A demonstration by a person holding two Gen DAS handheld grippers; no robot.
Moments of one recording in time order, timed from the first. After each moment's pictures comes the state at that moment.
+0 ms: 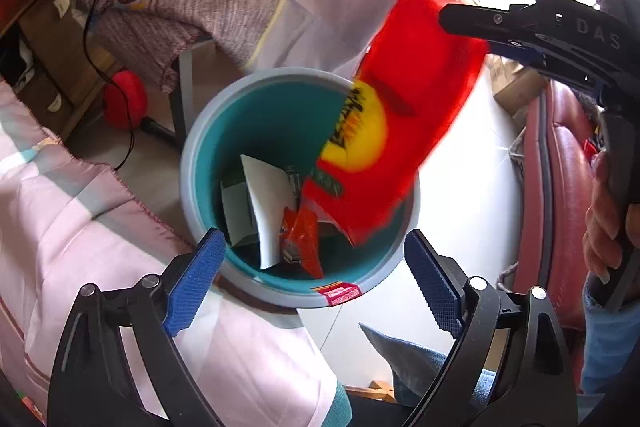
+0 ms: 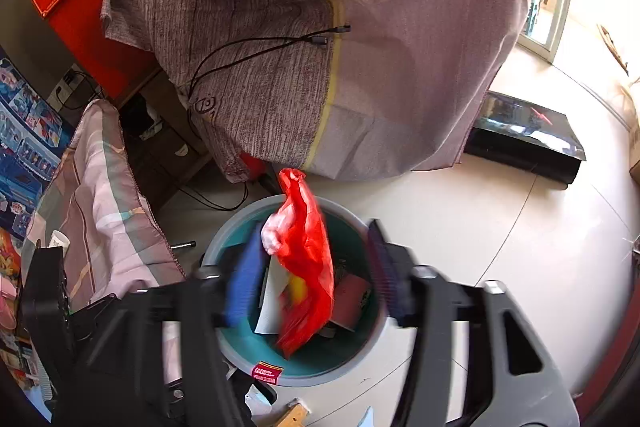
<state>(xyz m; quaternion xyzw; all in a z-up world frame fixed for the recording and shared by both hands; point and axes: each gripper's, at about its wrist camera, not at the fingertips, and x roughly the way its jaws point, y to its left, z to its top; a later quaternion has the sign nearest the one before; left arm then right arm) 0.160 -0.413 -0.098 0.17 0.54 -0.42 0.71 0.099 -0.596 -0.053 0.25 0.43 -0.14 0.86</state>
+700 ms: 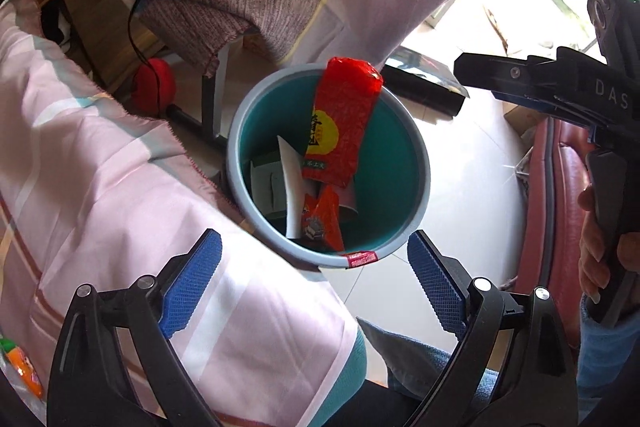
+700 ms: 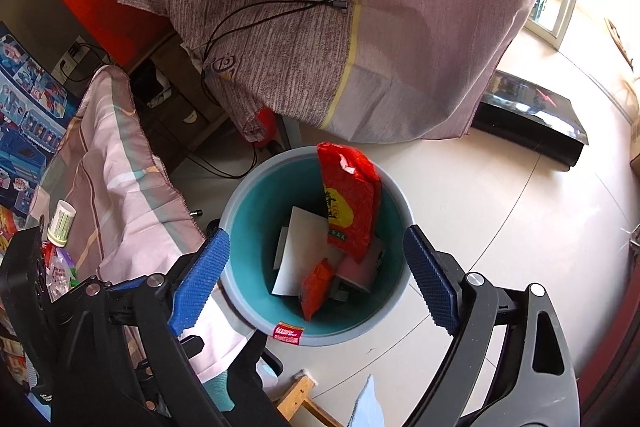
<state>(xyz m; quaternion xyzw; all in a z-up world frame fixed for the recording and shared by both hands) 0.150 -0.361 -0.078 0.14 0.54 -0.39 0.73 0.090 -0.557 -0.053 0.25 0.47 -0.12 0.84</state>
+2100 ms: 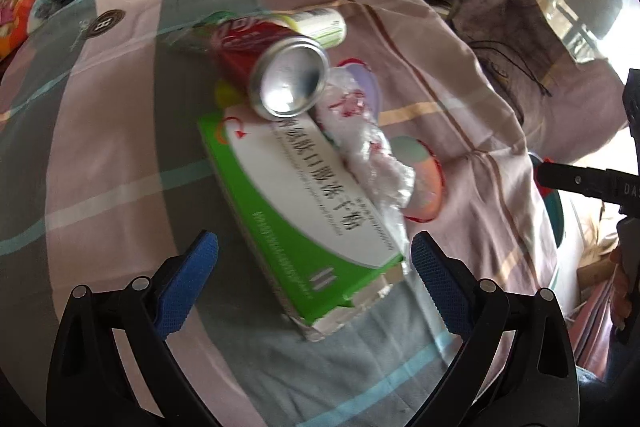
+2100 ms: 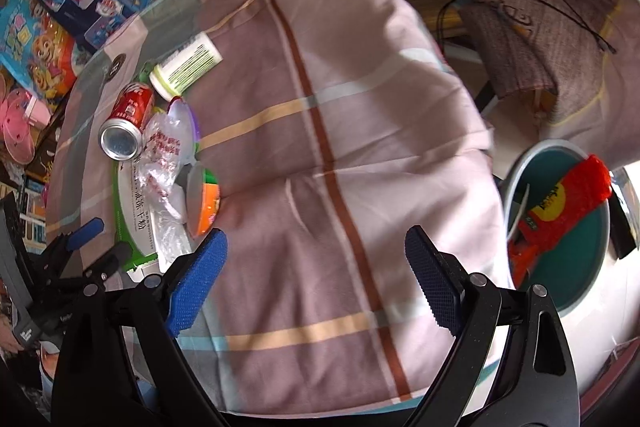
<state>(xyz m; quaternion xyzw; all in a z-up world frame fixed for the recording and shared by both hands) 0.151 0.026 -0.058 -0.04 0.51 -0.11 0.86 0.177 -0.243 -0.045 0.10 0.56 0.09 0.82</state>
